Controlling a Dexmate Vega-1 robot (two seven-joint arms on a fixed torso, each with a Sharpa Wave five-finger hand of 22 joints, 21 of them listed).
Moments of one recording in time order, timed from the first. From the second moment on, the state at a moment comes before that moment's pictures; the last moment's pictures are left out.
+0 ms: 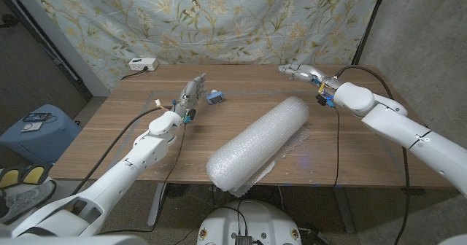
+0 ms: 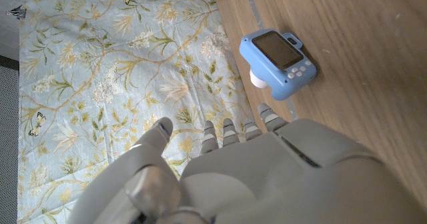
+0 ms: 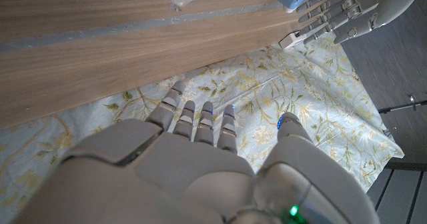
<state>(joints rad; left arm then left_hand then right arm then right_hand) 0.82 0.52 0.41 -1.38 -0.61 -0.17 0.02 0.26 0.16 0.63 0.03 0.17 0.05 -0.09 0.19 0.18 -0.03 0.01 0.23 0.20 -0.09 0.08 0.19 0.17 -0.02 0.08 0.25 0.18 -0.75 -0.91 -0.49 -1.79 0.13 -0.06 0.10 0.33 0.09 0.29 -0.06 0.19 0.20 -0.08 0.19 0.19 0.11 0.05 0.19 0.21 0.02 0.10 0.20 0.22 0.21 0.10 0.18 0.17</state>
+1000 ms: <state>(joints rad) 0.78 0.49 0.43 -1.33 -0.62 -0.16 0.00 0.27 0.16 0.63 0.02 0.17 0.06 -0.08 0.19 0.18 -0.02 0.01 0.23 0.20 -0.09 0.08 0.19 0.17 -0.01 0.09 0.25 0.18 -0.66 -1.04 -0.54 -2.03 -0.08 -0.20 0.34 0.35 0.07 0.29 -0.09 0.18 0.16 -0.07 0.18 0.19 0.07 0.04 0.19 0.21 -0.01 0.08 0.20 0.22 0.18 0.12 0.18 0.17</state>
